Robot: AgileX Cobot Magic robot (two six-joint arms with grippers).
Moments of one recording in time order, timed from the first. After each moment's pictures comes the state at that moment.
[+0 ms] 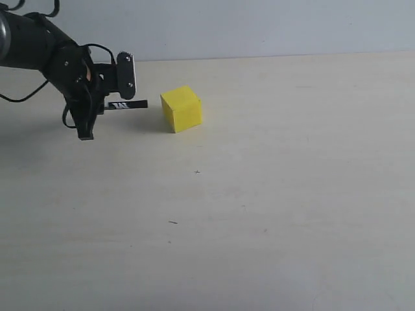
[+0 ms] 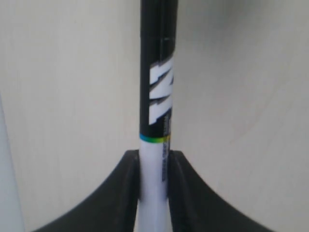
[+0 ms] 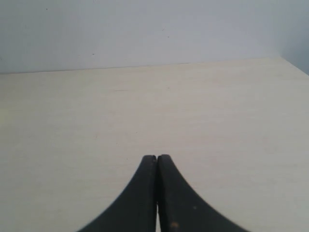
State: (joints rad) left arm -0.35 2.13 -1.40 0.47 0.45 0.78; right arm -0.25 0.00 0.00 0.21 0.35 -0.20
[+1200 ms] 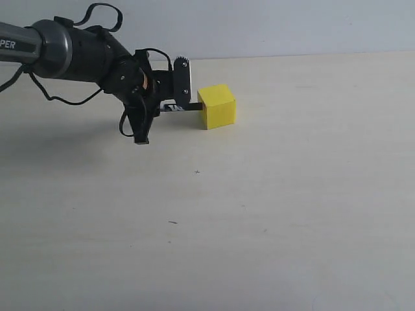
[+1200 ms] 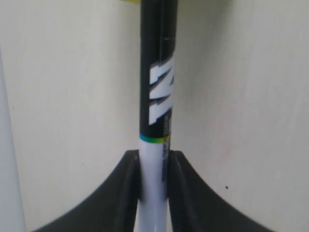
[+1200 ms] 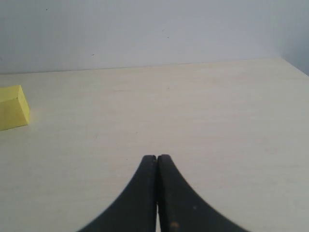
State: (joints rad) left arm -0.51 2.19 -1.47 0.45 0.39 0.73; right arm -0.25 0.00 0.00 0.21 0.35 -0.20
